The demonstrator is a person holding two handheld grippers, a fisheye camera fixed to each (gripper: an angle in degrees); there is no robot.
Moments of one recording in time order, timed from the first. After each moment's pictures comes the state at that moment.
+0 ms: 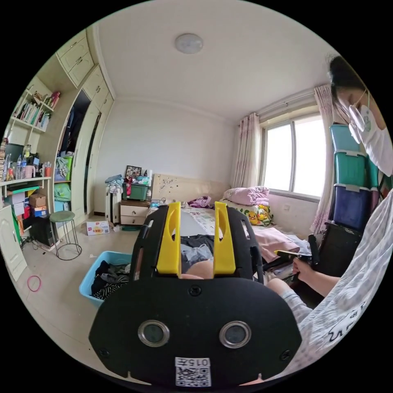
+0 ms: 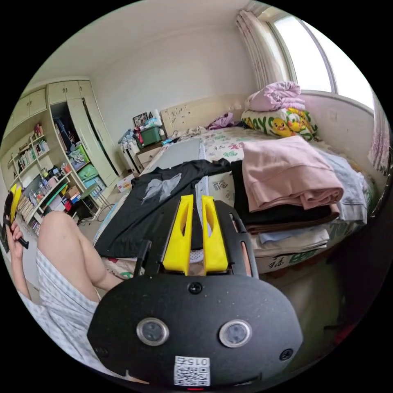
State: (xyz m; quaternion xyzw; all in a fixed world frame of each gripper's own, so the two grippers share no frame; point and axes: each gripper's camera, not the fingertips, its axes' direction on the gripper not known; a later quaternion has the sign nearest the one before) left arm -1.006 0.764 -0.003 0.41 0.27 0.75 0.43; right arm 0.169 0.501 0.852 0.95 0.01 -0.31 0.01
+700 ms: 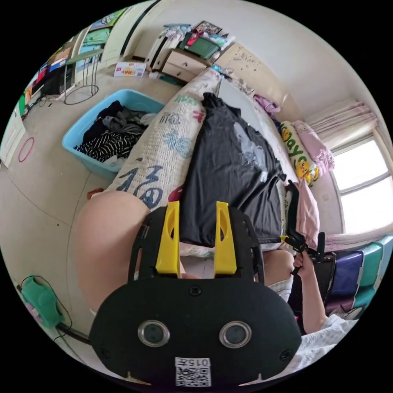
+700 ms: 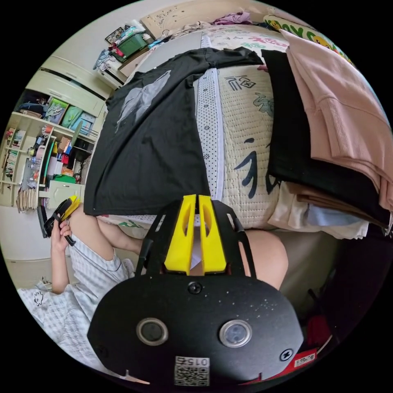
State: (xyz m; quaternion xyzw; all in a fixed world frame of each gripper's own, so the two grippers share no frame) left arm -0.772 0.562 0.168 0.11 -0.03 0.60 0.79; right arm 0.099 0.525 0.697 0.88 0.09 -0.29 0.36
